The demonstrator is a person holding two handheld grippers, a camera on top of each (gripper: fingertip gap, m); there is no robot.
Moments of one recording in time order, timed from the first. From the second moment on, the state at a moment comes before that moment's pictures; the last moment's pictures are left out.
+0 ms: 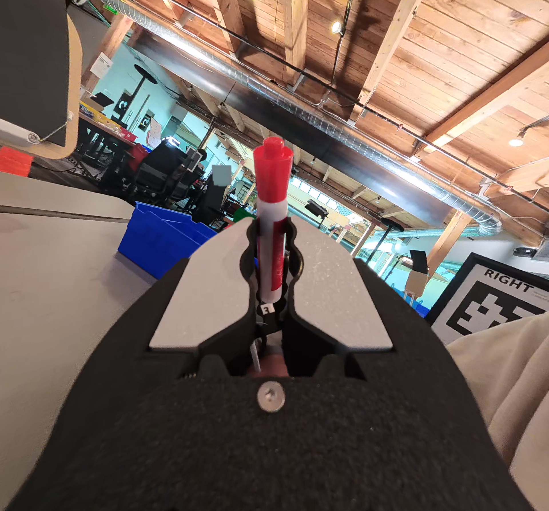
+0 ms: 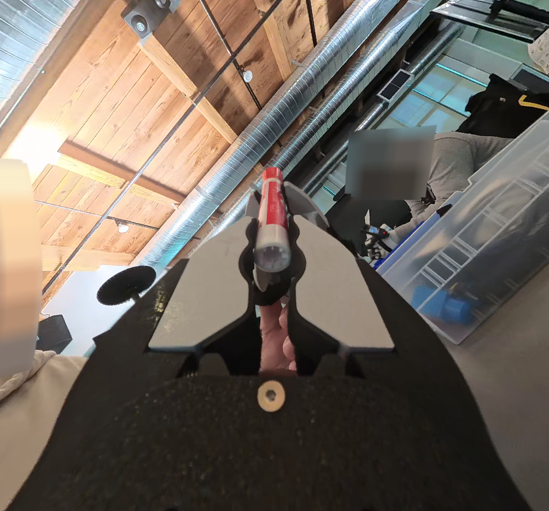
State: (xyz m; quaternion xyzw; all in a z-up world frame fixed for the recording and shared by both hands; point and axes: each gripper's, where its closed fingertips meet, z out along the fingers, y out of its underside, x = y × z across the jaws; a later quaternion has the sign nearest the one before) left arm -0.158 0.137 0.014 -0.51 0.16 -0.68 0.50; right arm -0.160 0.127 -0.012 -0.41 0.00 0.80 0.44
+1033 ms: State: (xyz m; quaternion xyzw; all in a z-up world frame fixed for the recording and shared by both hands) left arm -0.152 0.116 -0.100 -0.76 0.33 -0.53 0.18; right arm -0.171 0.120 -0.116 -0.54 -0.63 -0.03 0.56
